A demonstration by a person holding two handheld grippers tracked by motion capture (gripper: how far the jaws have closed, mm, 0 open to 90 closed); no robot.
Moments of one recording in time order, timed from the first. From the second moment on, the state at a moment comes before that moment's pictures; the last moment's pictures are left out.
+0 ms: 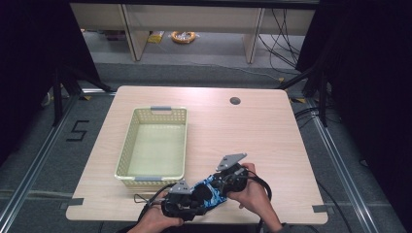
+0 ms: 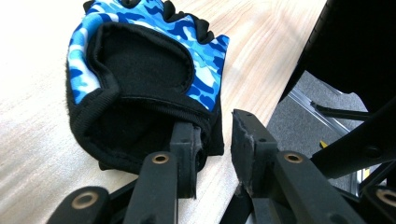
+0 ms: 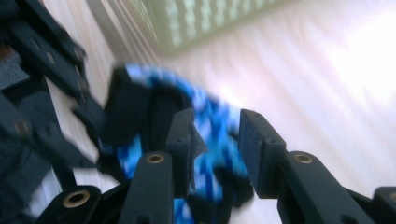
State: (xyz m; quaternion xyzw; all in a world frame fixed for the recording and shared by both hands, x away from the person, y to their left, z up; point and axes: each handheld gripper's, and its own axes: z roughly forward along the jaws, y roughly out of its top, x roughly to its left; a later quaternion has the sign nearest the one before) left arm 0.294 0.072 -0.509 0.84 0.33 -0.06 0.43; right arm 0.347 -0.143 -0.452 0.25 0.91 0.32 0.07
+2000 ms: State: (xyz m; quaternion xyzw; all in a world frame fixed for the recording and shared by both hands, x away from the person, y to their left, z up) left arm 0.280 0.091 -0.510 0.83 0.35 -0.02 0.43; right arm 0.337 -0.159 -0.483 0.32 0.88 0.35 0.04
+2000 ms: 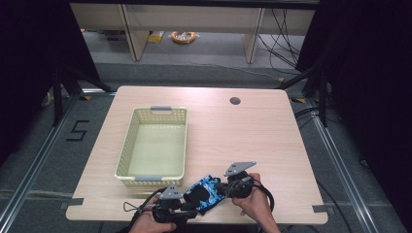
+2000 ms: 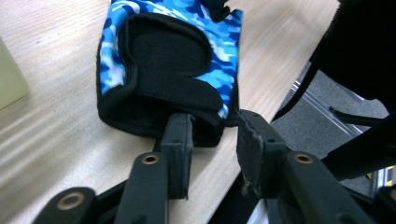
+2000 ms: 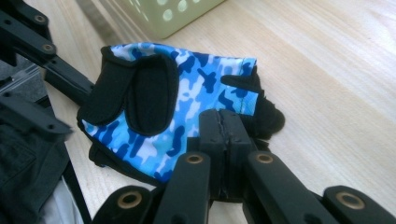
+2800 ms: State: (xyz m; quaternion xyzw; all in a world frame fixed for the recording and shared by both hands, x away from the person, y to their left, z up) left arm 0.280 0.067 -0.506 0.82 0.35 -0.05 0.45; right arm 0.350 -0.164 -0.478 0.33 0.87 0.37 0.03
